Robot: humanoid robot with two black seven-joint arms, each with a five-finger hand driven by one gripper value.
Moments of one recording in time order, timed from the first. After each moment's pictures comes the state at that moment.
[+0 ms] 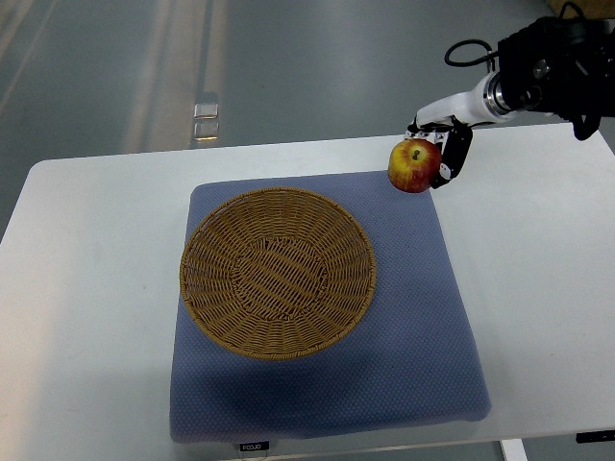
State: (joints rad) left arm 0.00 0.00 -0.12 -0.22 0.07 -0.18 0.01; right arm 1.88 -0.39 -0.81 1.16 -0.46 0.29 -0.04
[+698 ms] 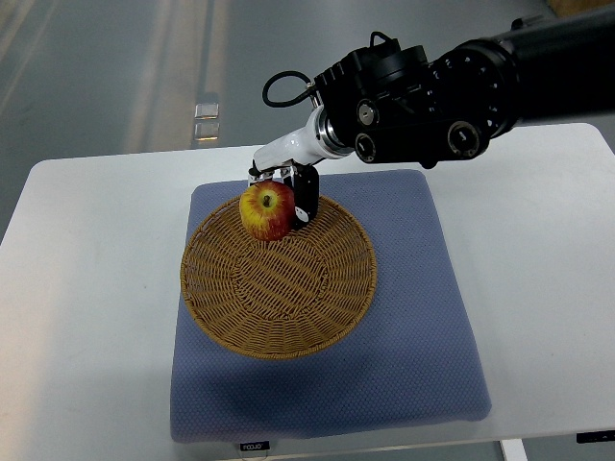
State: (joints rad) left arm 0.00 0.00 -0.12 -0.22 0.07 -0.18 0.01; right arm 2.01 0.00 -0.80 1.19 -0.34 0.17 0.03
